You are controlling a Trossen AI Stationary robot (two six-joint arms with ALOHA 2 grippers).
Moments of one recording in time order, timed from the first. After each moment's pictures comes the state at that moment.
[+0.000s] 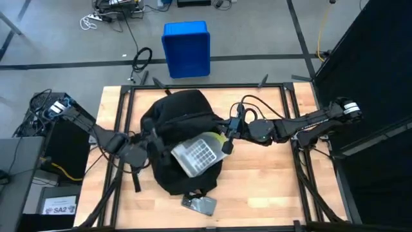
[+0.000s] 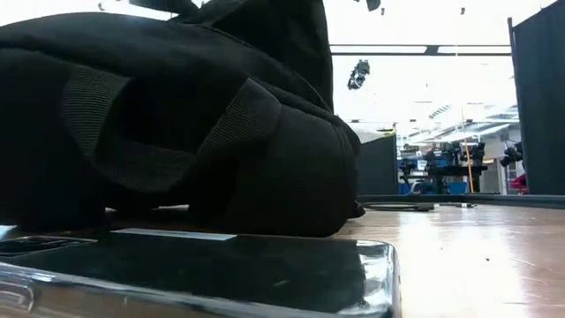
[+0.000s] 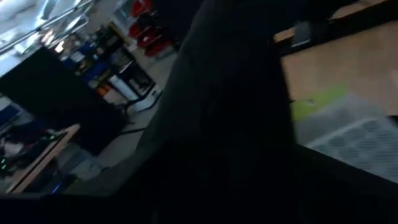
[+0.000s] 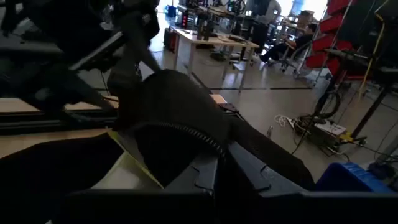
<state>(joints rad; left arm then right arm) -0.52 1.06 0.81 -0.20 -1.09 0.13 0.24 1.36 1.05 0.13 0.64 -0.05</state>
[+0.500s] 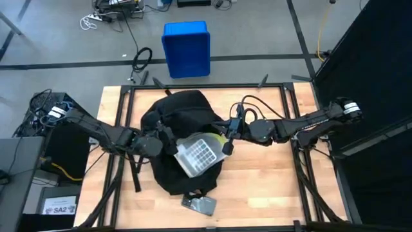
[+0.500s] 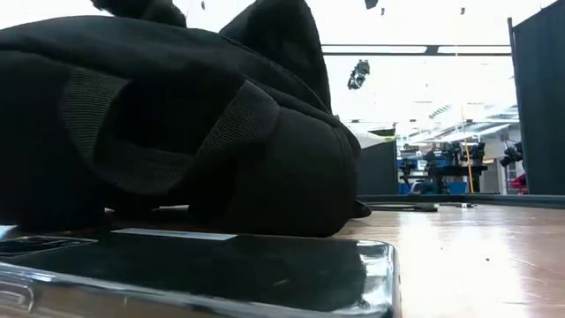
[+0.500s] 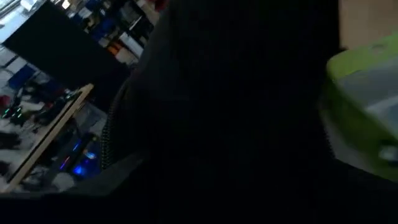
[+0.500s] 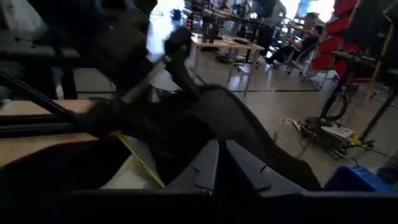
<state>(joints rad) -0.32 1.13 0.80 -0.30 -1.00 0.05 0.24 1.36 1.05 0.14 0.60 -0.04</state>
